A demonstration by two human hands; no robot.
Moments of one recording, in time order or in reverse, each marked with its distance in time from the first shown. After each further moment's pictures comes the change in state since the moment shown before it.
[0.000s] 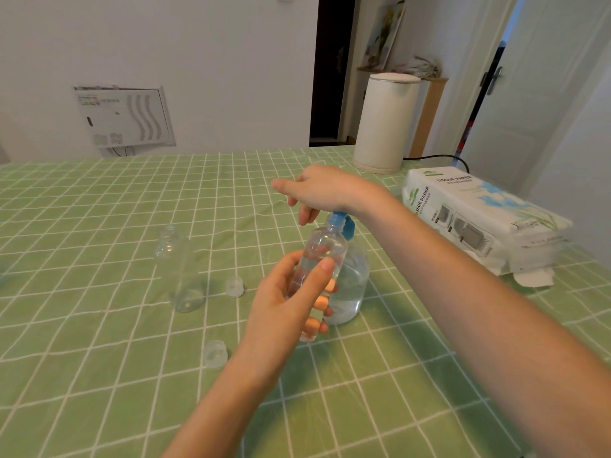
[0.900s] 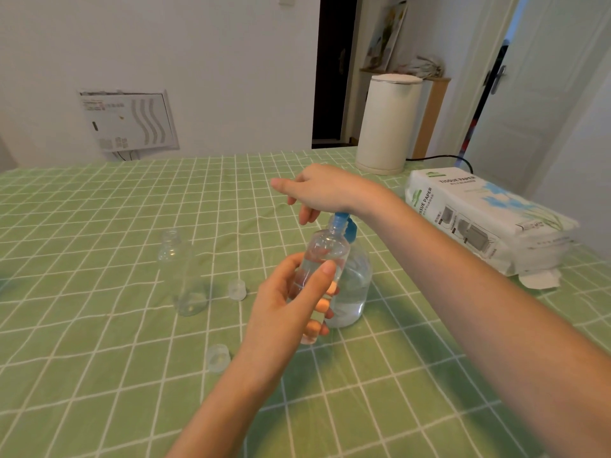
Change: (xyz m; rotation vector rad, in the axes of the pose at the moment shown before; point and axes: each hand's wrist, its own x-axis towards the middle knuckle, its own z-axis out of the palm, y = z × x) left_hand 0.000 0.002 0.000 -0.012 -0.003 0.007; right_hand -0.002 -0.001 -0.003 -0.005 0.020 -0.053
